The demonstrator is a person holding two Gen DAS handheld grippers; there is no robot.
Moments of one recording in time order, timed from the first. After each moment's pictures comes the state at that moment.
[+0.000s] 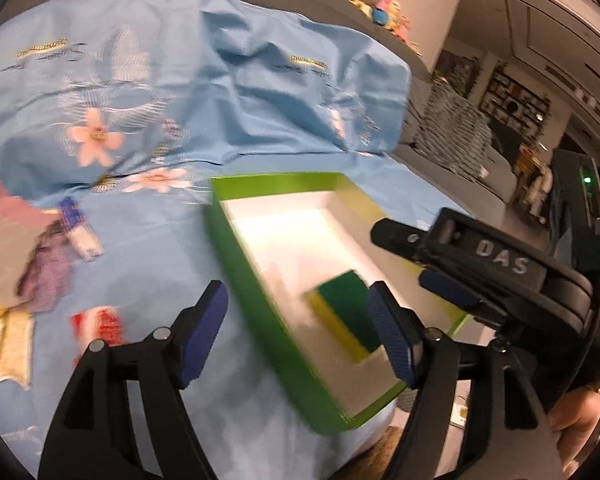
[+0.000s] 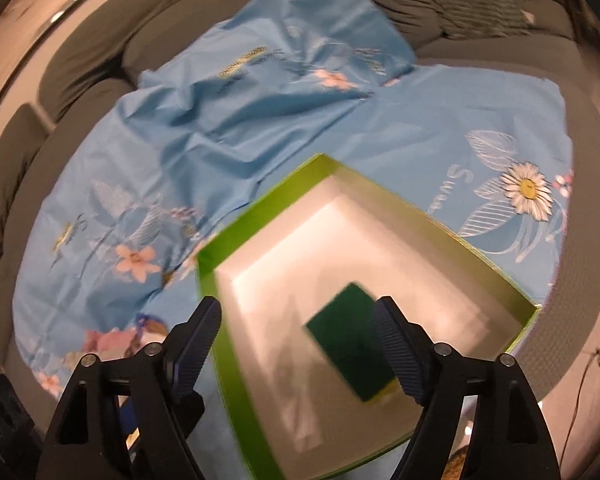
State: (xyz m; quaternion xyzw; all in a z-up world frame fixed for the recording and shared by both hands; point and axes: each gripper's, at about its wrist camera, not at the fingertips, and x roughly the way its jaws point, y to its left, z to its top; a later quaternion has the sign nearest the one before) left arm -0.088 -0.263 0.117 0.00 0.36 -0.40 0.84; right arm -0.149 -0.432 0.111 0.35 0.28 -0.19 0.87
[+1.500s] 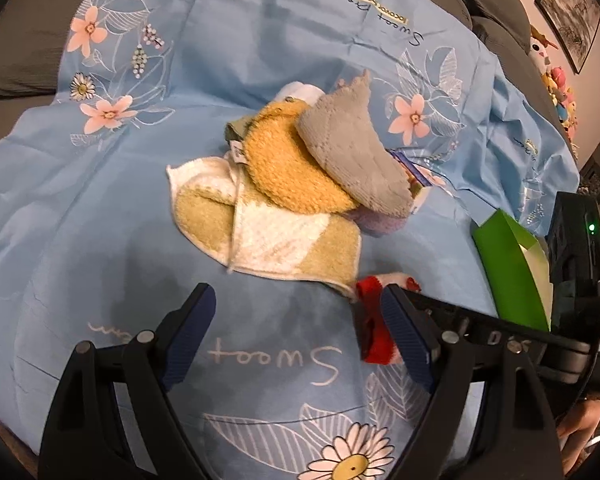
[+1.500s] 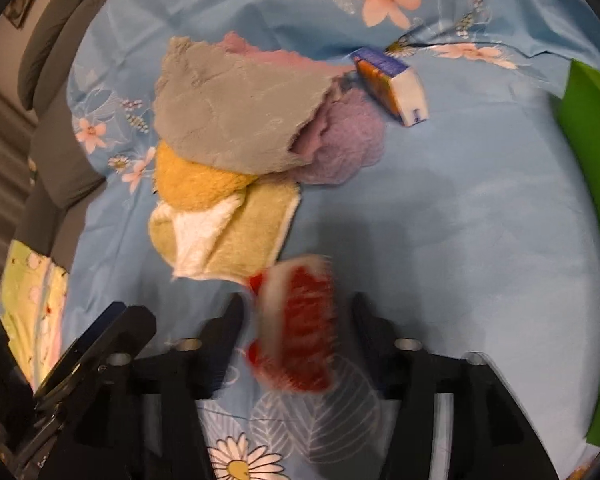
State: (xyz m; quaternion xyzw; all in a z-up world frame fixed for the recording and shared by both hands) left arm -0.054 0.015 0.061 -0.13 0.41 -0.12 0.90; right arm -0.026 -0.175 0.042 0.17 0.50 0.09 0.84
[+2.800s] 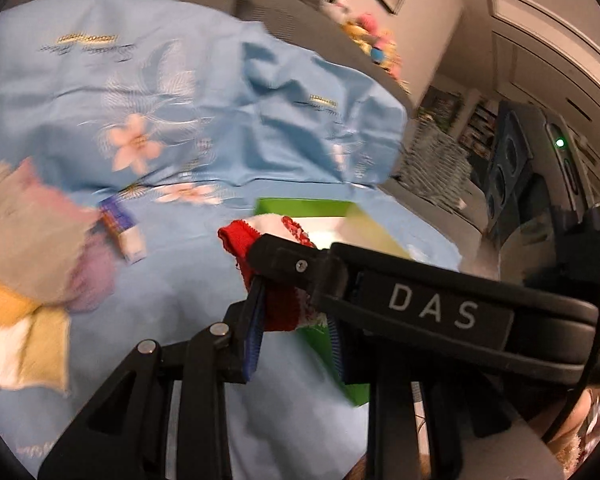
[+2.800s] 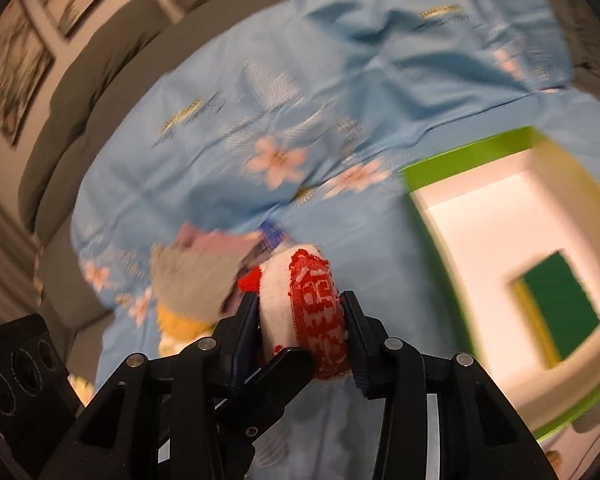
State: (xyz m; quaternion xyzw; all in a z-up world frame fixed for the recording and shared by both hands) left arm -0.070 -0.155 0.116 -0.07 0.32 -0.42 0.84; right arm -0.087 -0.298 0.129 0.26 0.33 -0.02 0.91
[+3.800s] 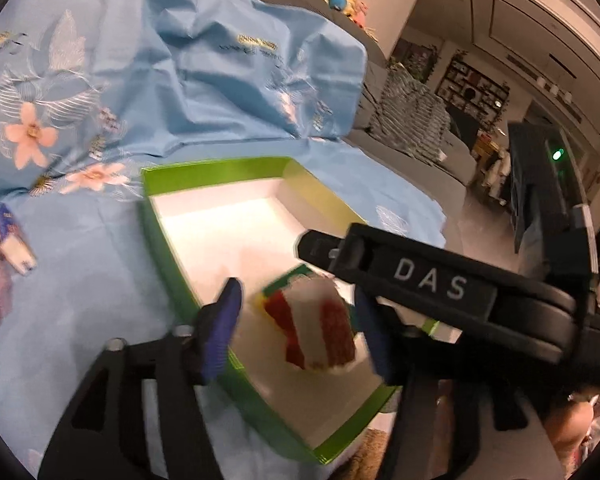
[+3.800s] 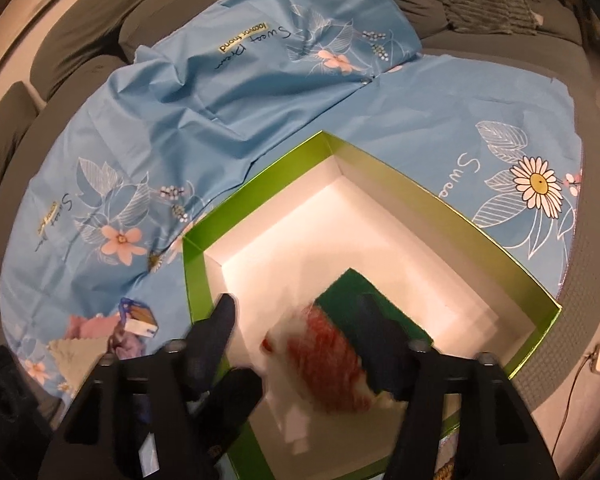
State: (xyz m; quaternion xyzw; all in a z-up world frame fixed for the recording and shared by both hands) left arm -0.083 -0.292 0.099 0.00 0.36 -0.49 0.79; right arm -0.132 -0.432 0.098 0.34 0.32 -0.21 0.86
